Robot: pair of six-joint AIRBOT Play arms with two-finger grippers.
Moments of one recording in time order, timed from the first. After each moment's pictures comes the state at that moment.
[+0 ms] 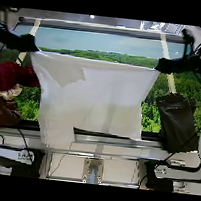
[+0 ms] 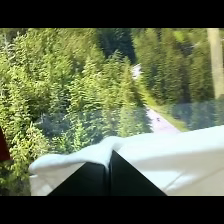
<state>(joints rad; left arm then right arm) 0.17 -1.60 1.87 1.22 -1.43 -1.36 -0.11 -1.50 1.59 -1.10 1.19 1.32</state>
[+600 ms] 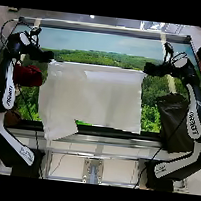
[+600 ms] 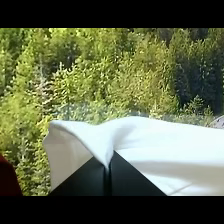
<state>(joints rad) 0.12 -1.88 1.88 1.36 -1.15 -1.41 -0.09 -1.71 1.58 -1.04 0.99 1.32</state>
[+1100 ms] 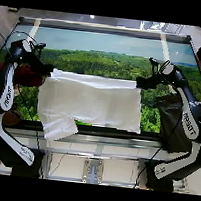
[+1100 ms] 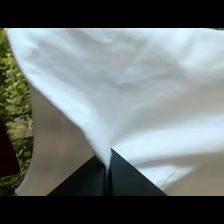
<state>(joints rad) 0.13 -1.84 1.70 1.38 -1.32 -1.36 -0.01 -1.72 1.43 -1.13 1.09 1.35</state>
